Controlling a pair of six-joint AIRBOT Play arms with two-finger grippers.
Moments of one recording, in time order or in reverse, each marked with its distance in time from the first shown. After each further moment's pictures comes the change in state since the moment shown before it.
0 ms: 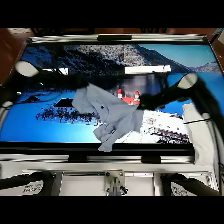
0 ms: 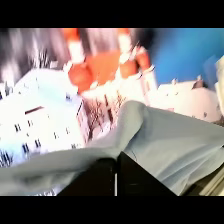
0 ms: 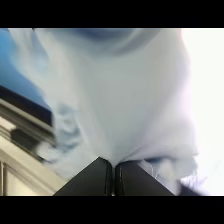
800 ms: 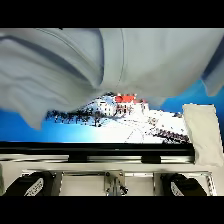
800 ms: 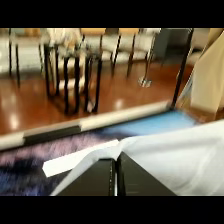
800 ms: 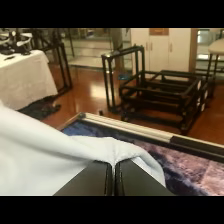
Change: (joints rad) left arm 0.179 0.496 0.474 0.211 -0.205 -0.129; right arm -0.009 0.478 0.555 -0.101 -0.230 0.018
